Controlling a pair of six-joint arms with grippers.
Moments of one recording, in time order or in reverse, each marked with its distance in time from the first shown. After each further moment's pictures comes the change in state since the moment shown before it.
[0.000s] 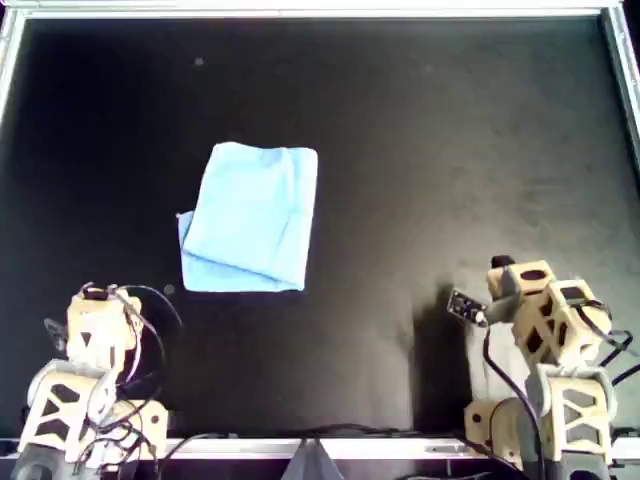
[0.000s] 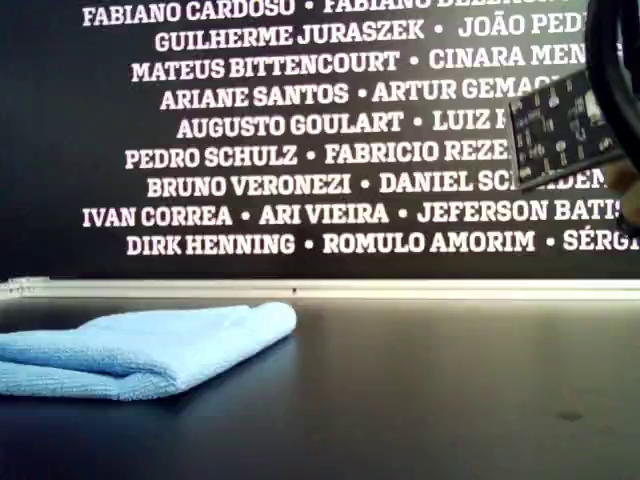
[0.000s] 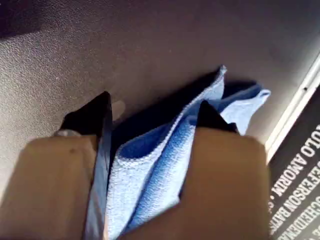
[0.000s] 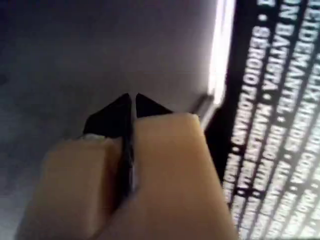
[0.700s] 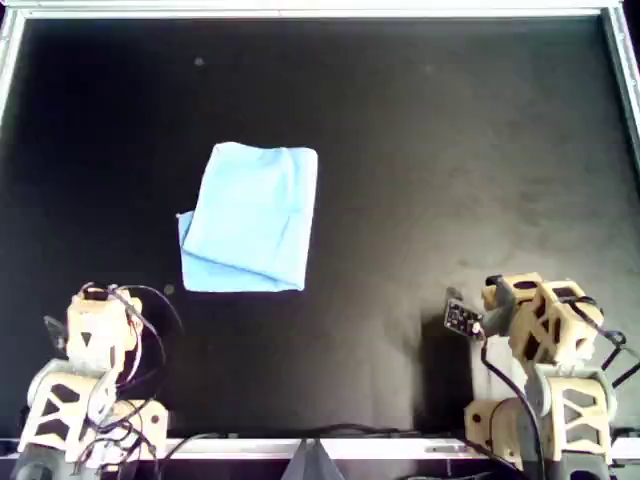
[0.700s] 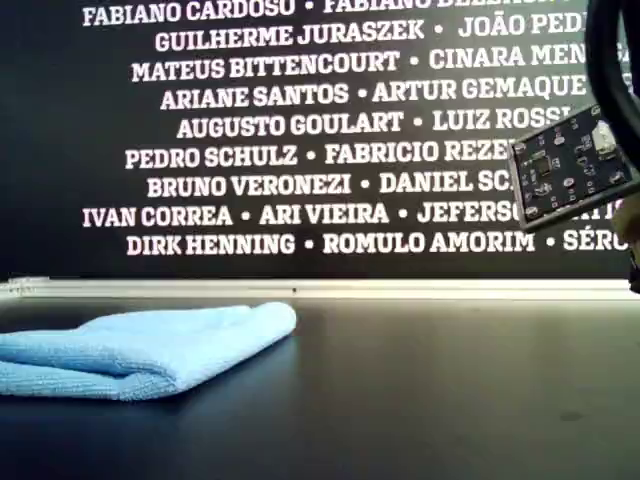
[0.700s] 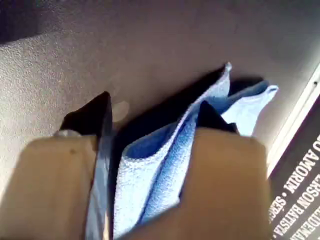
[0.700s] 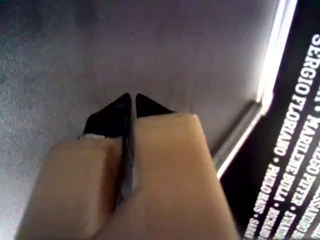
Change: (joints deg) left arm 0.0 -0.2 0.0 0.1 0.0 2.4; right arm 0.3 0.0 0.0 7.6 0.1 0.0
